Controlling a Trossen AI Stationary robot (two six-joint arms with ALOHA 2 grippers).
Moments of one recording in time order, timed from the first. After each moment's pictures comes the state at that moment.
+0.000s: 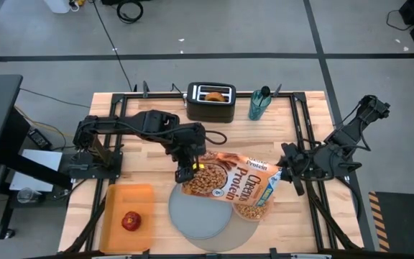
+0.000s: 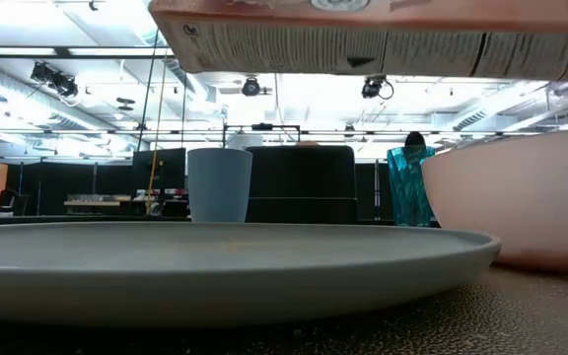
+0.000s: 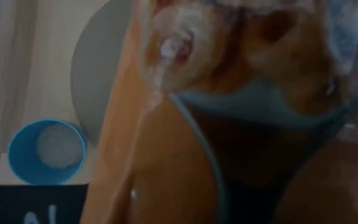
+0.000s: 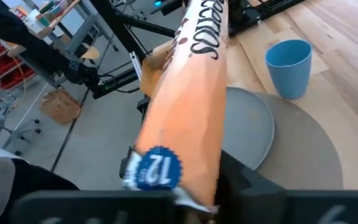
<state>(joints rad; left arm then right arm) -0.10 1.77 1.99 -1.29 0.21 -0.30 0.68 0.82 0.85 -0.47 0.45 0.73</state>
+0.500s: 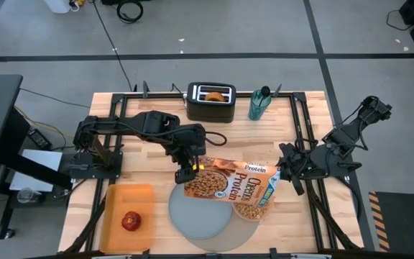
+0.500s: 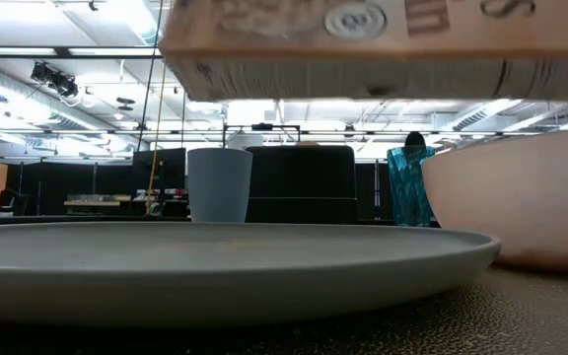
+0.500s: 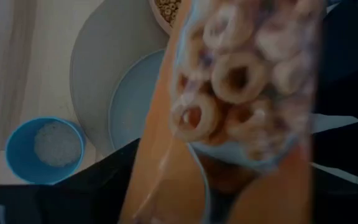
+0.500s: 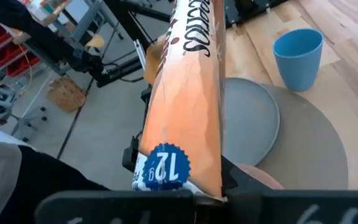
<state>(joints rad) -0.11 1.77 1.99 -1.29 0.21 -0.31 0.63 0.82 0.85 -0.48 0.35 0.70</state>
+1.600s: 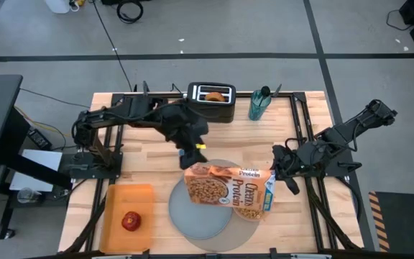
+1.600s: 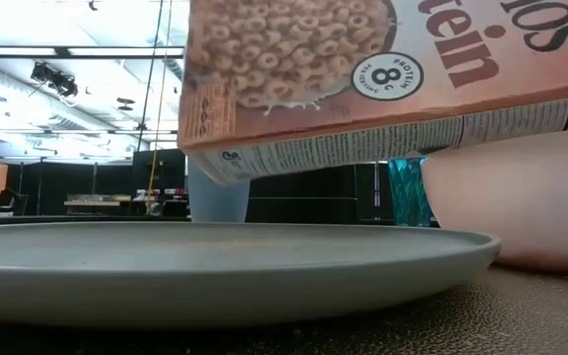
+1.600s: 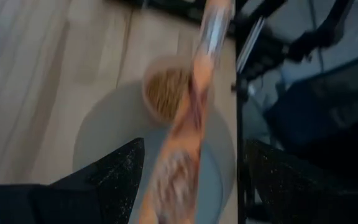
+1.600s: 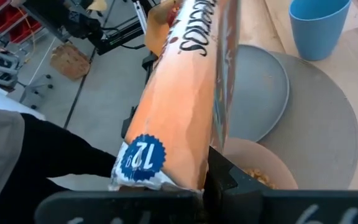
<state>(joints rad) -0.05 1.77 2.18 -1.17 0.21 -0.34 0.50 0.87 0.85 -0.51 0.11 0.65</state>
